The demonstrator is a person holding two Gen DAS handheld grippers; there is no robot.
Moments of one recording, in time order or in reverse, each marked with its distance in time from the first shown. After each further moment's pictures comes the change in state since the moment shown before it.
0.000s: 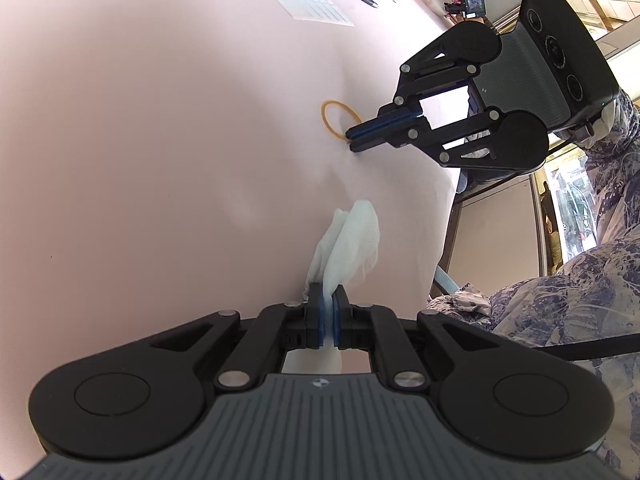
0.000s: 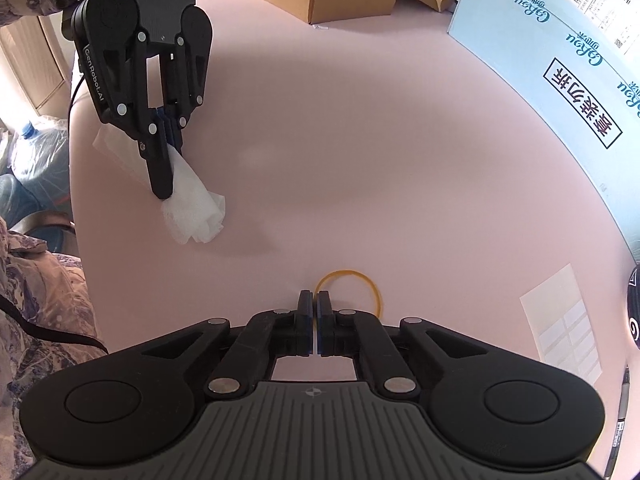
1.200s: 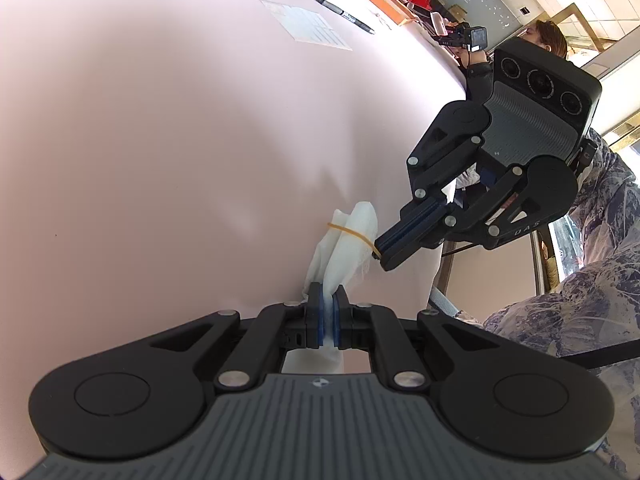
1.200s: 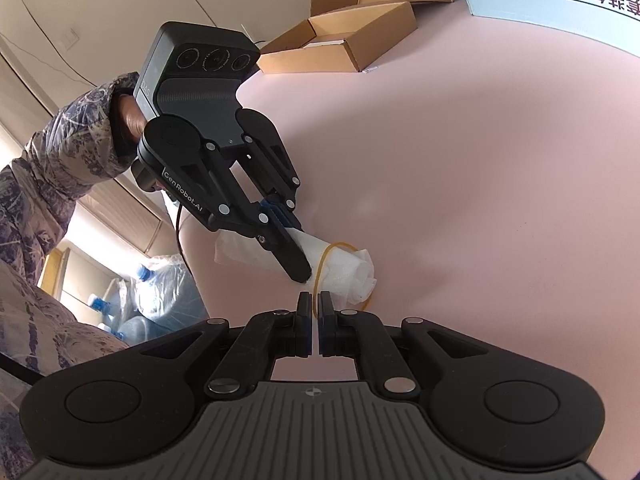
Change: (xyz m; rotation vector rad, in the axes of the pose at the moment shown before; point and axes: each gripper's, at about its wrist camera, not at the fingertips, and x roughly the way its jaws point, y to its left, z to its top) left arm -0.021 0.013 -0.037 0.008 -0.086 -0.041; right arm 0.012 0.009 -0.003 0.386 -0.217 0.465
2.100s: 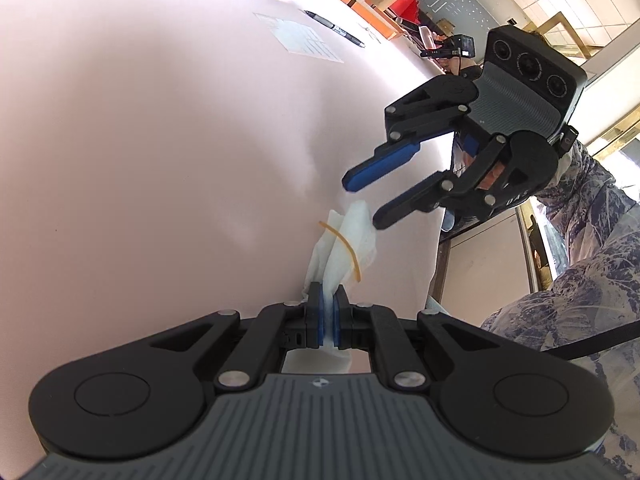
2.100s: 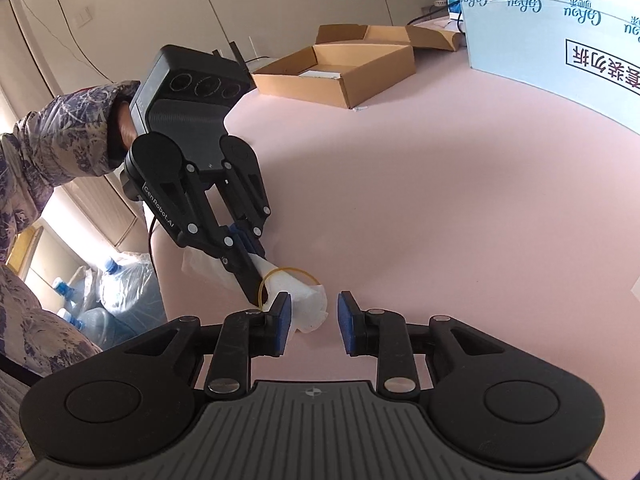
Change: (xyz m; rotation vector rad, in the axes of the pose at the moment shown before) left arm 0.006 -0.008 -0.007 0.035 -0.045 -0.011; right arm -0.014 -0.009 0.007 -0.158 -0.061 -0.075
